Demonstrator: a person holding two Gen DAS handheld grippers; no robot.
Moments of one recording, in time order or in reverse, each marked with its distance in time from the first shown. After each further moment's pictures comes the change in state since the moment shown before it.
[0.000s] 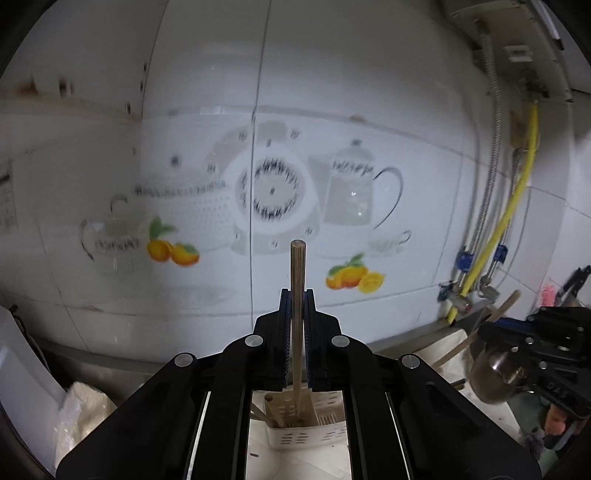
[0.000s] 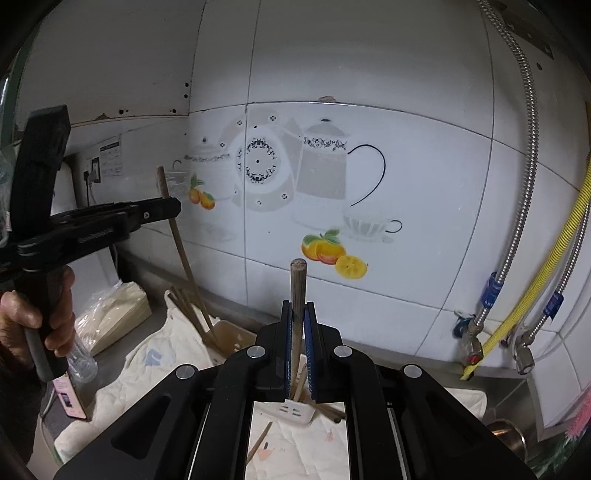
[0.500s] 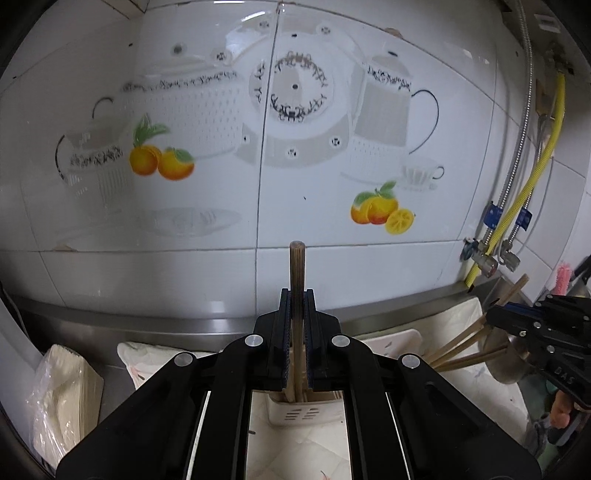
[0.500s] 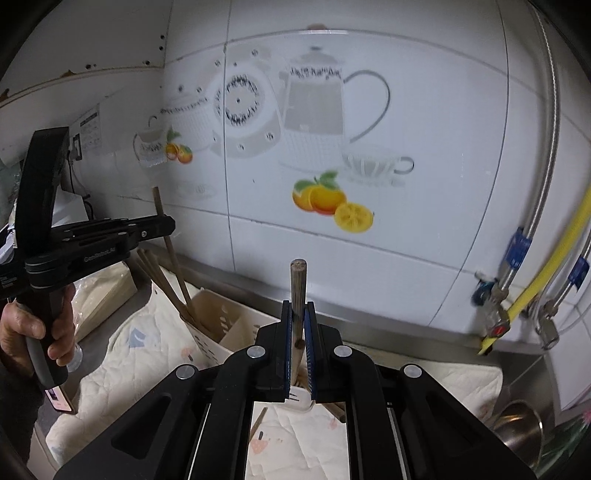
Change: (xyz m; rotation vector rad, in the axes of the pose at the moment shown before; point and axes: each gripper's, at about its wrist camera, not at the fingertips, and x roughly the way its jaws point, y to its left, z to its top) left arm 0.054 0.019 -0.050 -0.038 0.144 -0.003; right arm 0.056 -0.007 -0.031 0.043 0.122 -0.001
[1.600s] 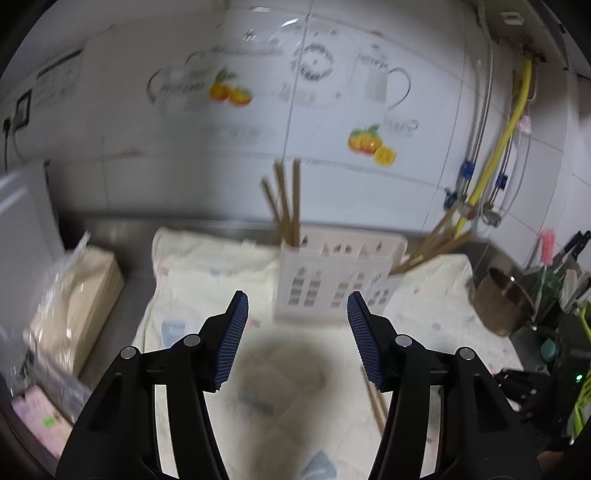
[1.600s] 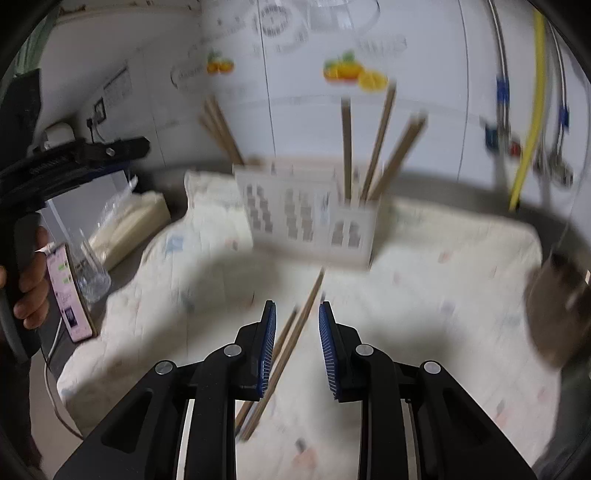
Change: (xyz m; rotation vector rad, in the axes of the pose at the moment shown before) left arm -0.104 0.002 -0.143 -0.082 0.002 0.050; right arm -0.024 0.063 -0.200 0.142 0.126 0.088
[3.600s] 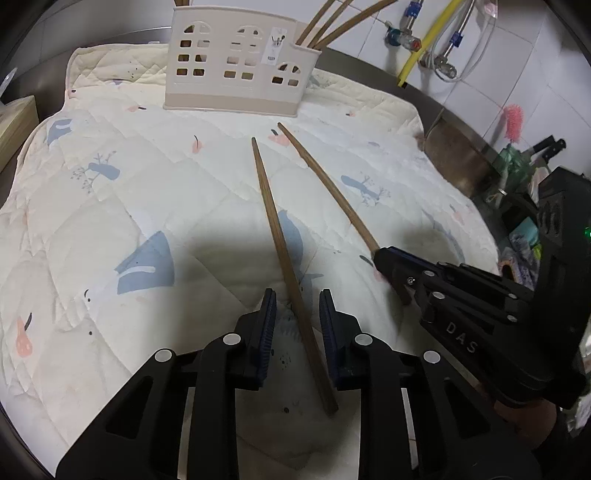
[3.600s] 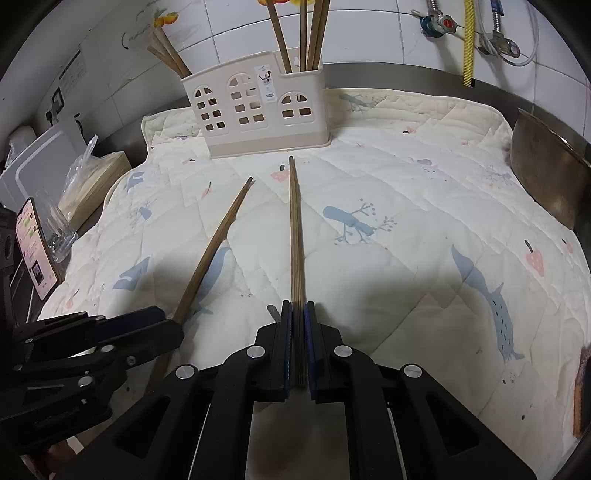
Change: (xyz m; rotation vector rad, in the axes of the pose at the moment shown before) left arm 0.043 -0.089 -0.184 -0.001 0.400 -0.193; right arm 0.013 -0.019 -0.102 0.142 0.080 -0.104
